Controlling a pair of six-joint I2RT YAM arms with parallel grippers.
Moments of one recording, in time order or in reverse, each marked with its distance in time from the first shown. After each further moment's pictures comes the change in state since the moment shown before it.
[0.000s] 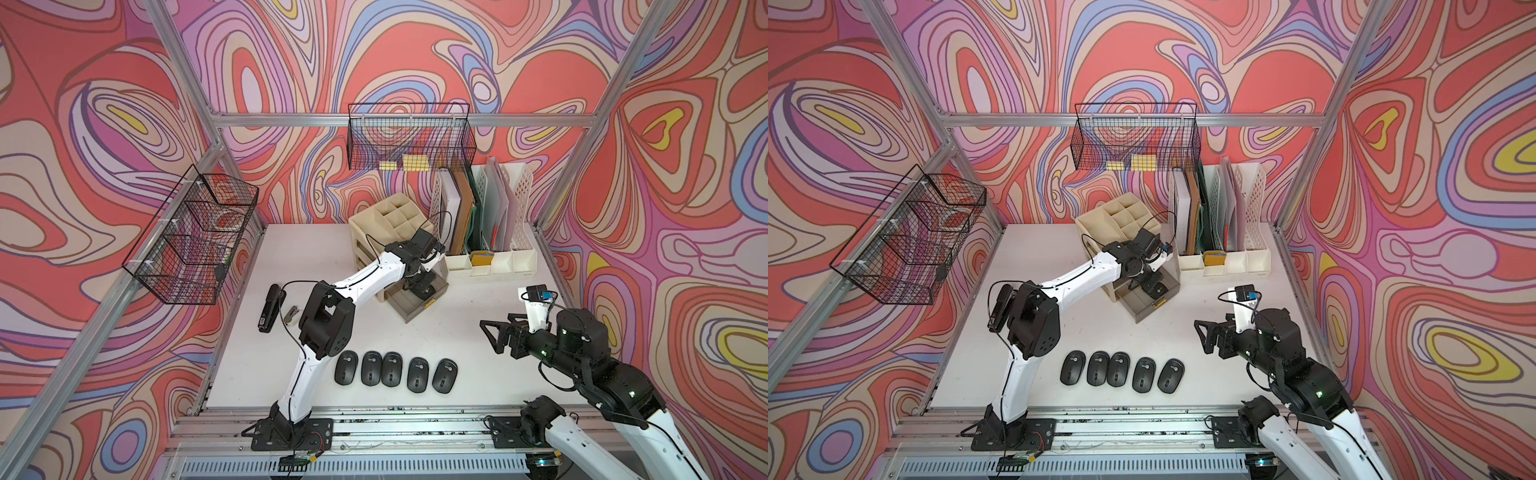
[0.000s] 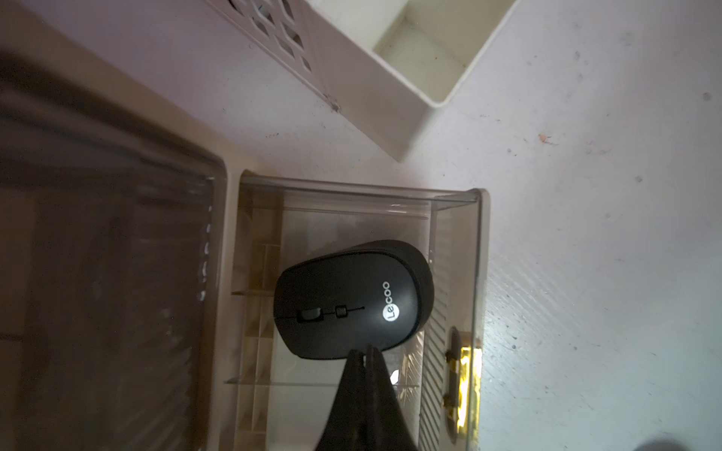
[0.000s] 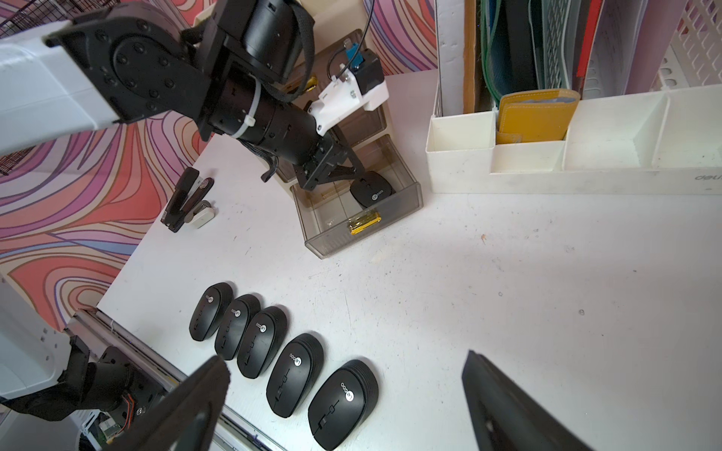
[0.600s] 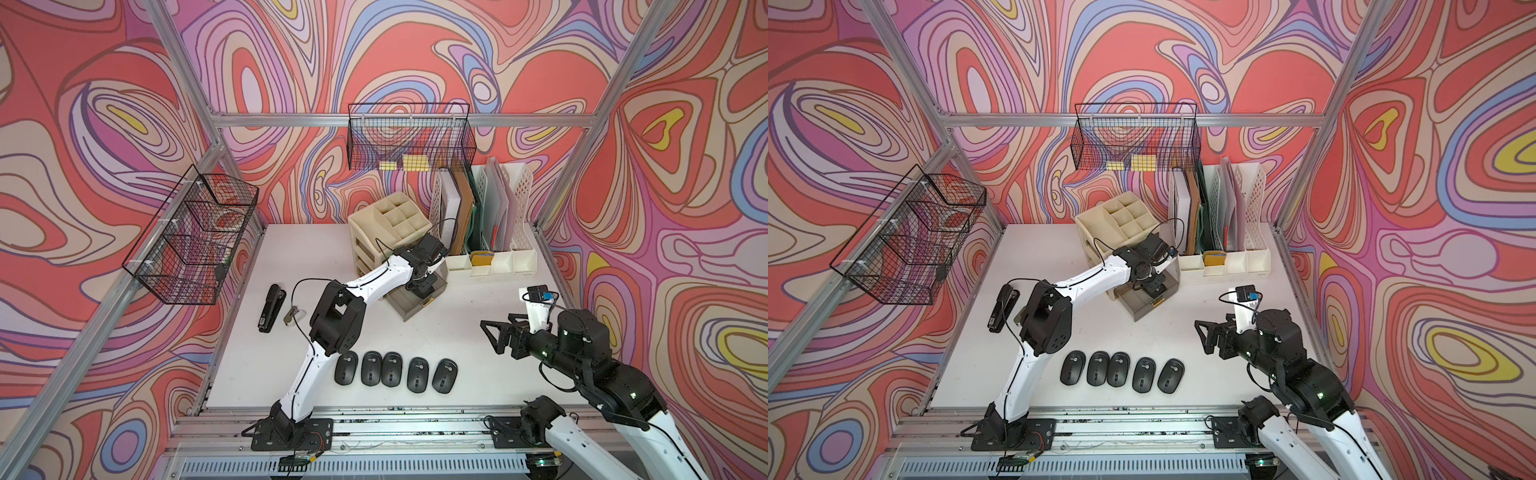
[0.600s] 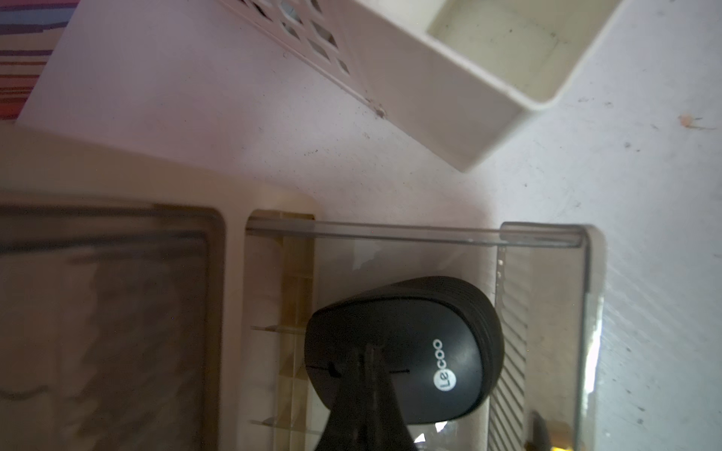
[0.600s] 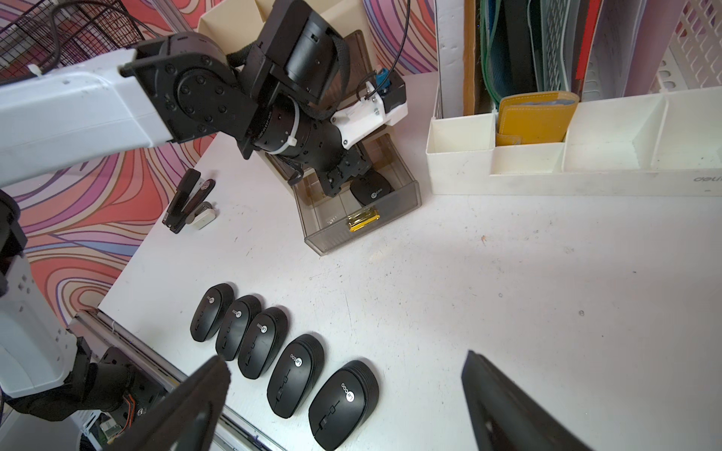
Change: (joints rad) left arm -0.021 0.087 0.054 0.051 -0.169 0.097; right arm 0.000 -0.007 0.000 0.000 0.000 0.000
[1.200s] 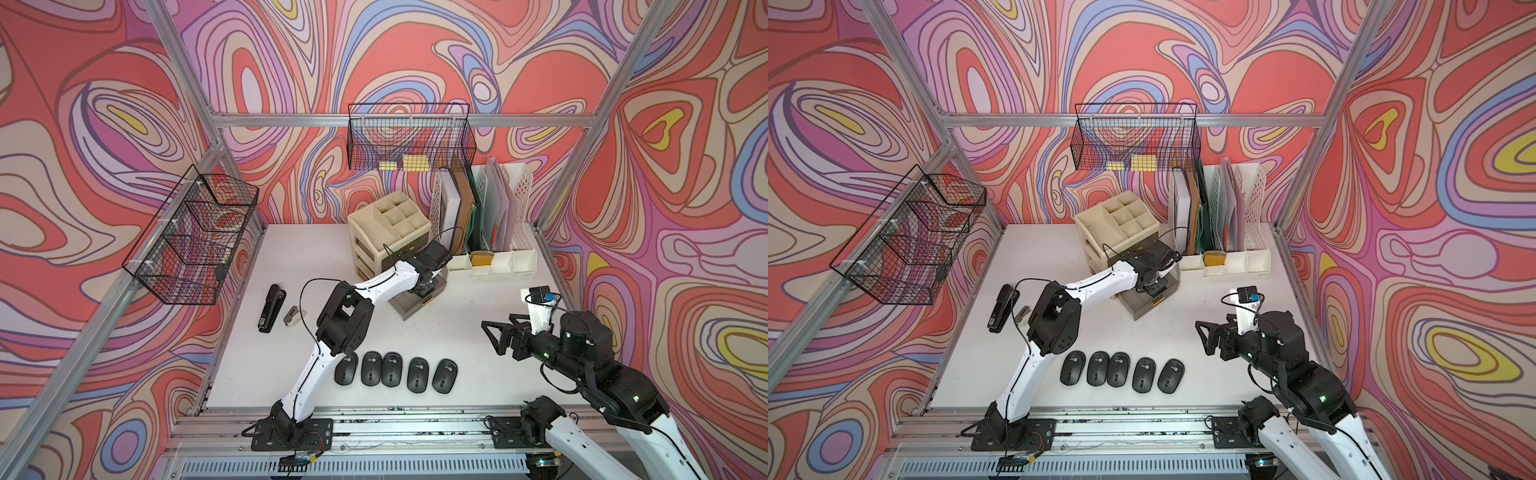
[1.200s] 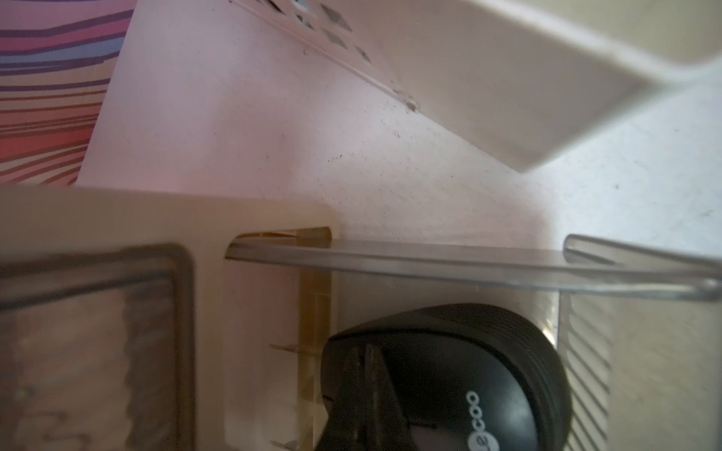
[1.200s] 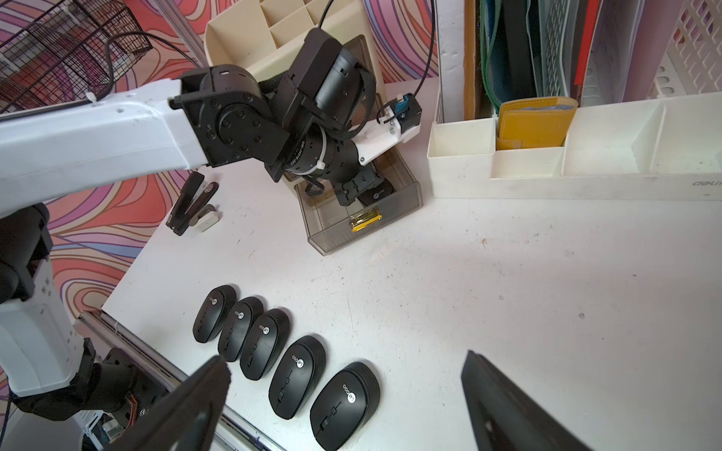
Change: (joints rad) left arm -0.037 0.058 0.004 0.063 -0.171 0.076; right arm 0.000 -0.016 0.000 0.000 -0.002 0.000
